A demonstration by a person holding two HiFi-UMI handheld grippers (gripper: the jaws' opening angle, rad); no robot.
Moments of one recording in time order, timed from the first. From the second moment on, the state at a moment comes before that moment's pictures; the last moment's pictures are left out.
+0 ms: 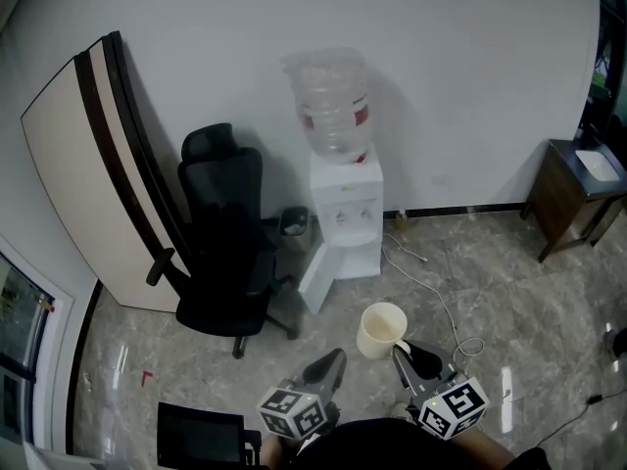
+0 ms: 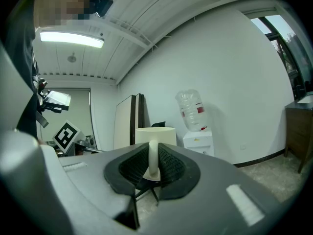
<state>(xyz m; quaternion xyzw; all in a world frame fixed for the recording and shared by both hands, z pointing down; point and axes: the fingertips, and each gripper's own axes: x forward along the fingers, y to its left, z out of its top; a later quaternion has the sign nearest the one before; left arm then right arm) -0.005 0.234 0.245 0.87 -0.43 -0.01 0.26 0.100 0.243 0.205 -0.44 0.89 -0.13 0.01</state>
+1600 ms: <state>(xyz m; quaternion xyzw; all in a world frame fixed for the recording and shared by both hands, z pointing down) -0.009 -0.008 0.302 0.84 -0.44 -0.02 0.33 0.127 -0.052 0.210 -0.47 0.87 -0.12 -0.02</state>
